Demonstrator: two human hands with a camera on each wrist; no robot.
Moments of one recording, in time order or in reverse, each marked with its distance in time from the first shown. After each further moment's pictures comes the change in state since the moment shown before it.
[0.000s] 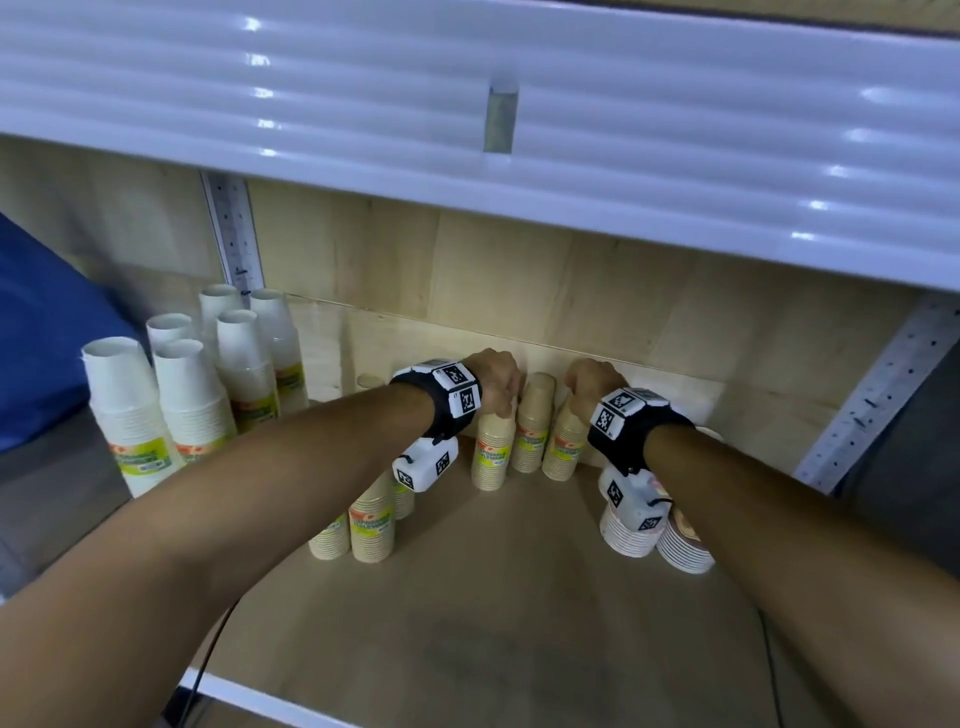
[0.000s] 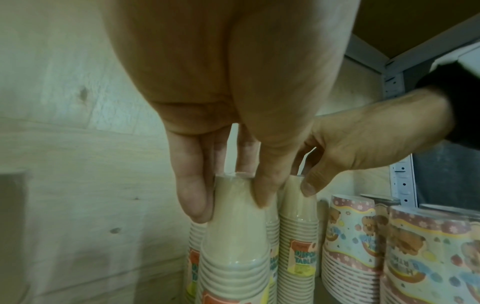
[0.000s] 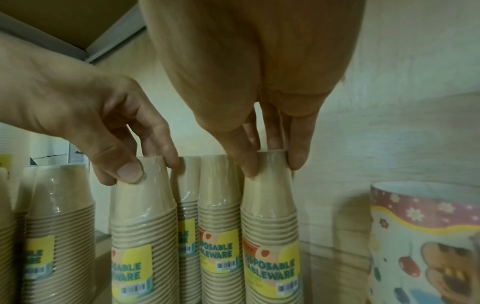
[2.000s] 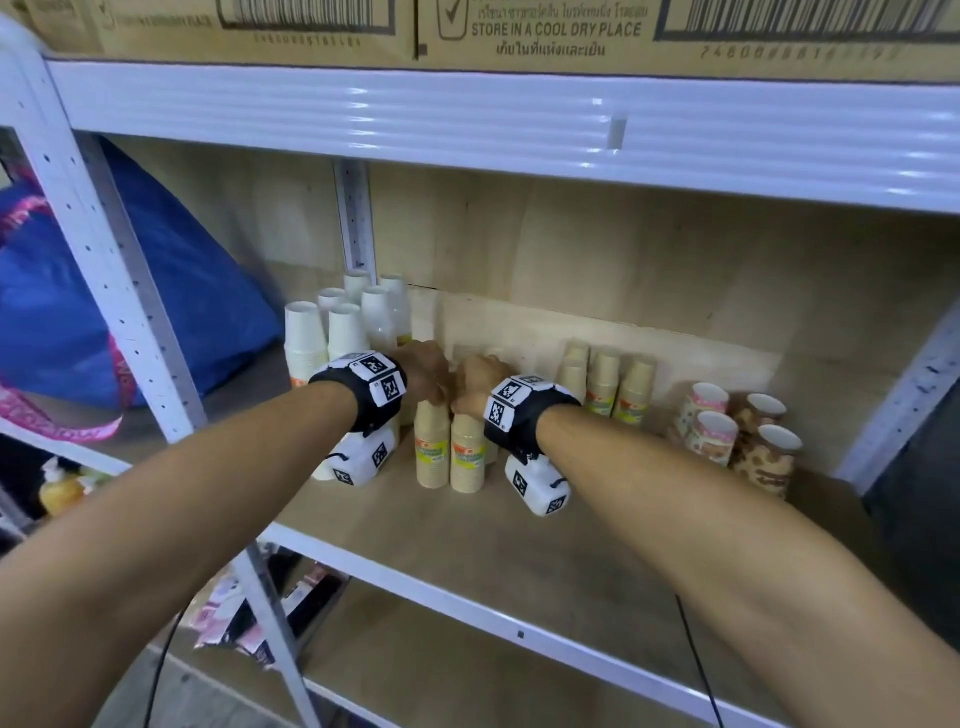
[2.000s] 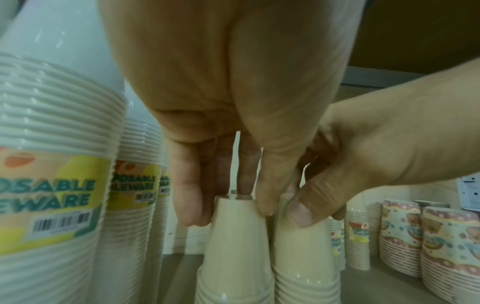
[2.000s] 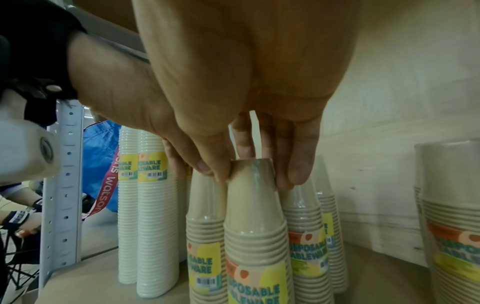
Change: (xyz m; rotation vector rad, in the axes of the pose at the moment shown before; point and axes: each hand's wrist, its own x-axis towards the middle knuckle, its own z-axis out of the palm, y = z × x) left_hand -0.177 -0.105 -0.026 0.267 -0.014 -0.228; right_hand -0.132 -0.221 0.032 0.111 -0.176 -0.347
